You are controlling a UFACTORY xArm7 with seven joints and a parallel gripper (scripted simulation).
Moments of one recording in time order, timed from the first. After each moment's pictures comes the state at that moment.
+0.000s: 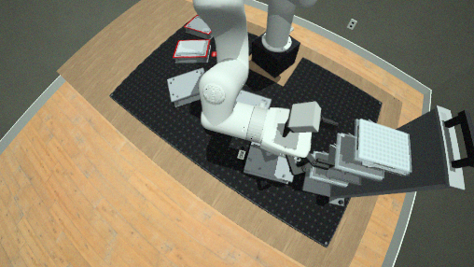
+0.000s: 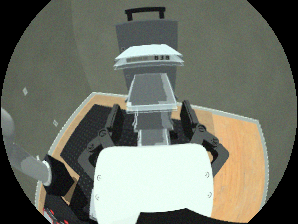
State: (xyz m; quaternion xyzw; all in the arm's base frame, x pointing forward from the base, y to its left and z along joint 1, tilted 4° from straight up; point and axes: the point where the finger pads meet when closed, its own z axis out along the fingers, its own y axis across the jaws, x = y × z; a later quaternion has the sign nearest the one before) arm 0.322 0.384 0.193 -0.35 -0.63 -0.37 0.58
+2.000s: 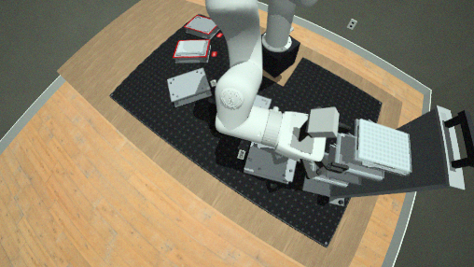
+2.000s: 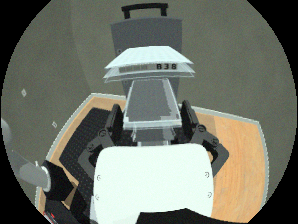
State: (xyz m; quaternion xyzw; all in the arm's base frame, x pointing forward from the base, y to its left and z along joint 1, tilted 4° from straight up) arm 0.307 0.413 0.192 -0.35 -0.63 -0.37 0.58
